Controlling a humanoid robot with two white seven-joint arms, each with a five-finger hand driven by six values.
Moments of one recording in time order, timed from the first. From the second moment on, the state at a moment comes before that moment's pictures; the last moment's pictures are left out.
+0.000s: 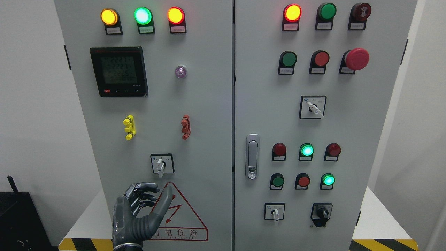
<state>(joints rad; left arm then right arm) -0.24 -0.11 -0.08 -2.00 -0.16 0.39 0.31 0.07 0.12 -0.08 -0.11 0.15 0.12 0.01</state>
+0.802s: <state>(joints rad) -0.29 -0.13 -0.05 -1.98 -0.17 0.45 0.31 0.07 0.12 -0.08 -0.11 0.15 0.12 0.01</state>
